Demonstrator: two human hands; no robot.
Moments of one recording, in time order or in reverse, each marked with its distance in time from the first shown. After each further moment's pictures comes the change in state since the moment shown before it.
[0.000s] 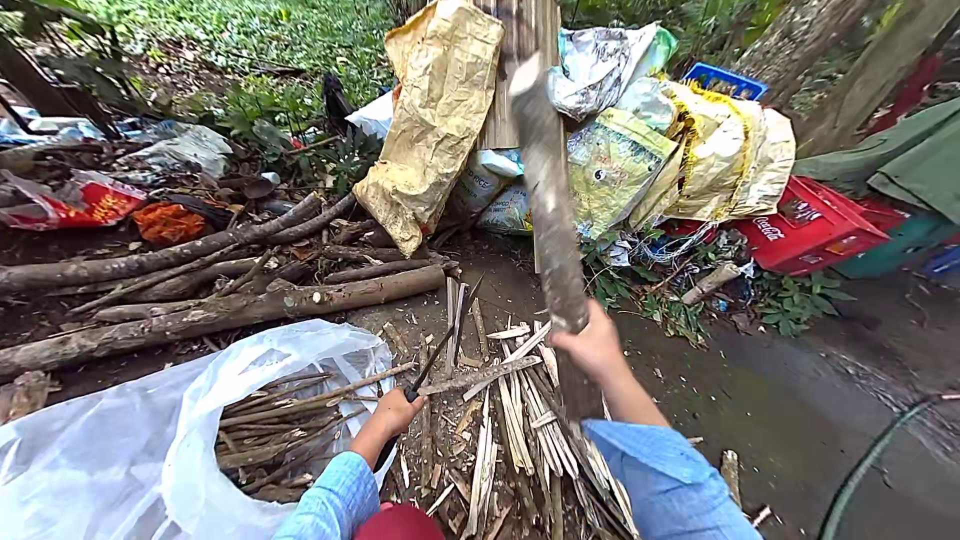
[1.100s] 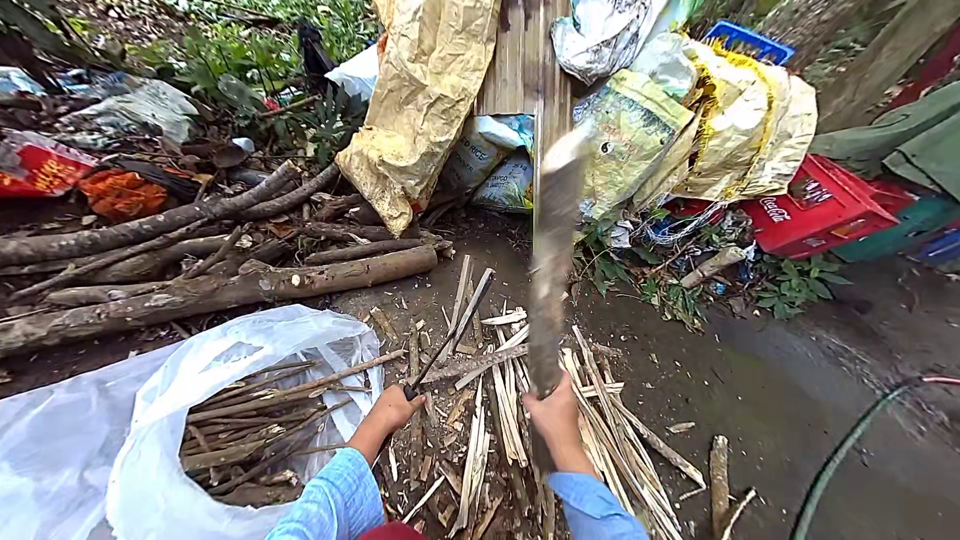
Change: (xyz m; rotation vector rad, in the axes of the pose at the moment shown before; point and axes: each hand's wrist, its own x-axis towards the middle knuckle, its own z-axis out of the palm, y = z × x) left_hand 0.060 -0.007 0.026 0.144 -0.091 -0.019; right_hand -0.038 0.143 0.096 -0.307 0.013 0.357
